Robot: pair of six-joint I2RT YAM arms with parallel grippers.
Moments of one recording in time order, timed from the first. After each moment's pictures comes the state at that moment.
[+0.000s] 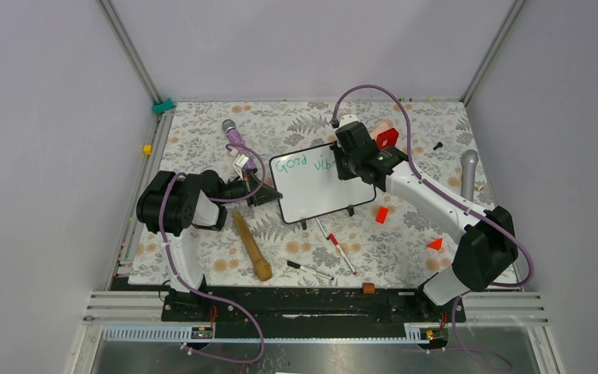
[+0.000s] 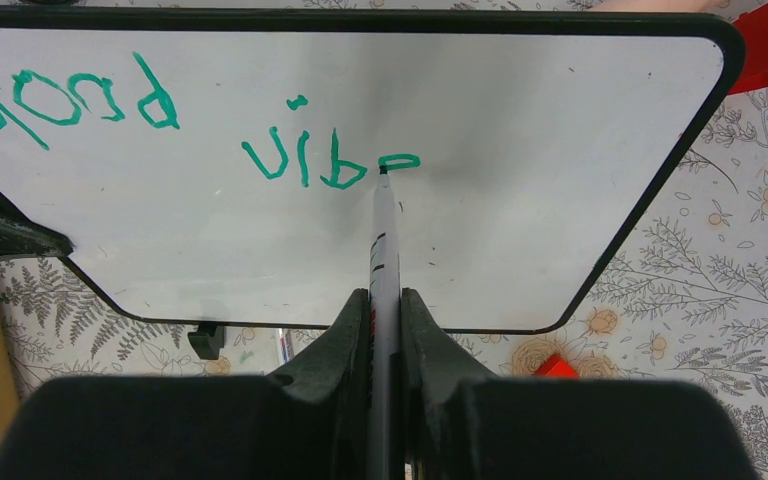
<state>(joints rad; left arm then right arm) -0.13 1.95 0.53 1.45 1.18 -0.72 0.64 1.54 1.30 -0.57 0.22 0.24</state>
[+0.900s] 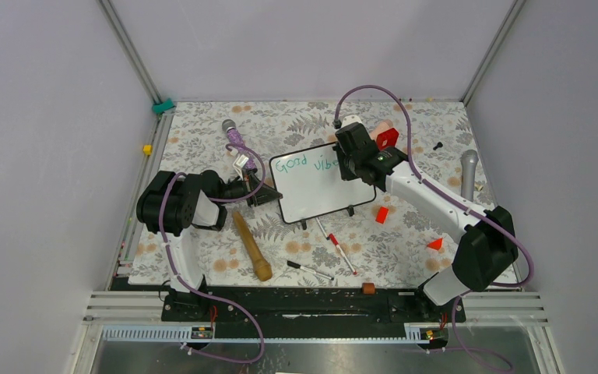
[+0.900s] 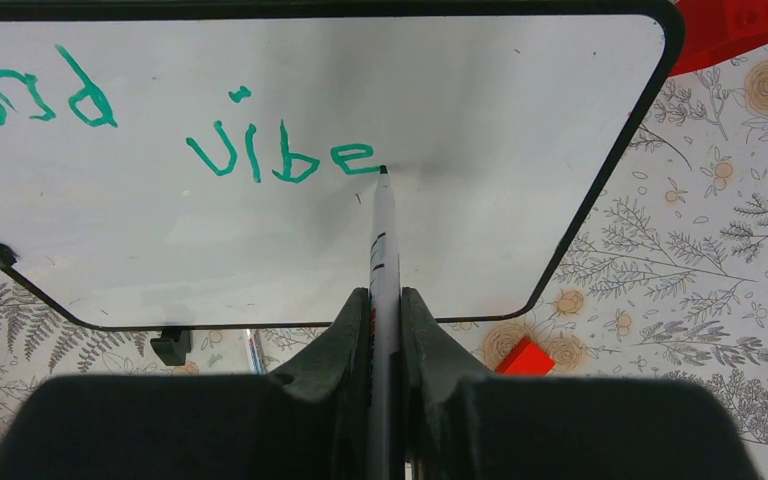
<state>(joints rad) -0.13 1.95 0.53 1.45 1.18 -0.72 0.64 1.54 1.30 -0.60 0.29 0.24</state>
